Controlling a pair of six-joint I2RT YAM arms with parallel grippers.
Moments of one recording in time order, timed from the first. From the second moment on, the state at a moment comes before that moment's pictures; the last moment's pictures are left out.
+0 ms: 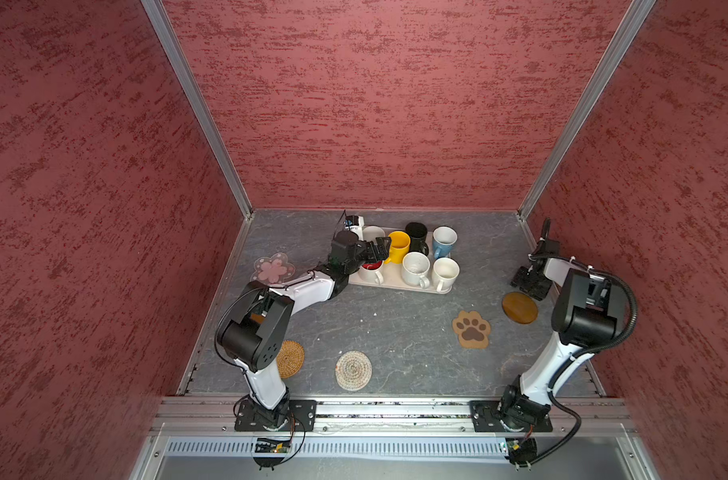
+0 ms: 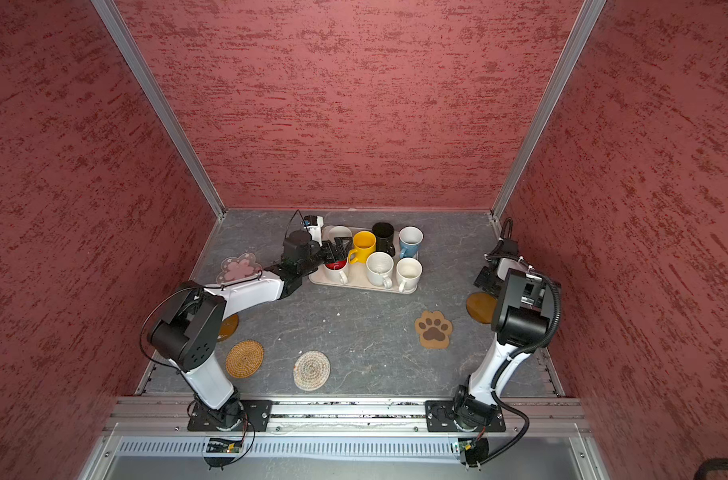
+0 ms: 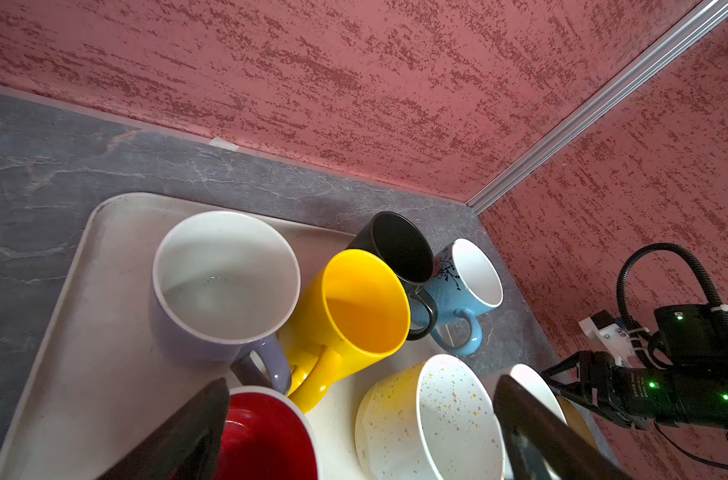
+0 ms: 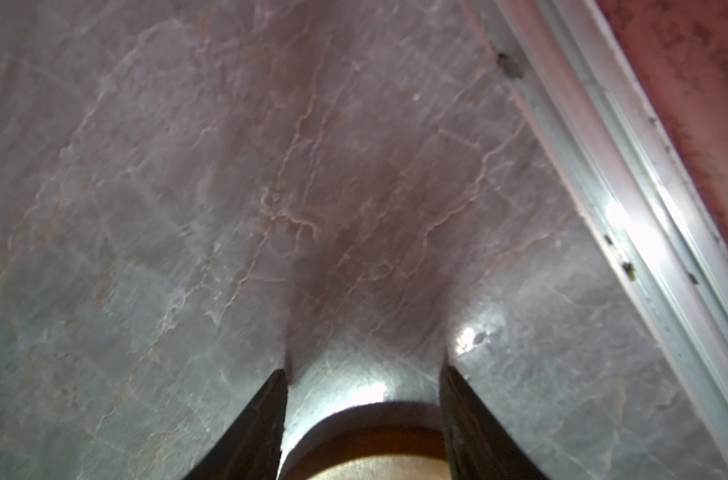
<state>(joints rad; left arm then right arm) -0.49 1.75 1.02 0.41 0.11 -0.58 -0.40 1.89 1.19 -0.54 0.00 0.27</state>
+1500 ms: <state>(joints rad) -0.51 1.74 1.01 0.41 0.09 -0.57 -0.31 1.60 0.97 -0.58 0.02 0.32</state>
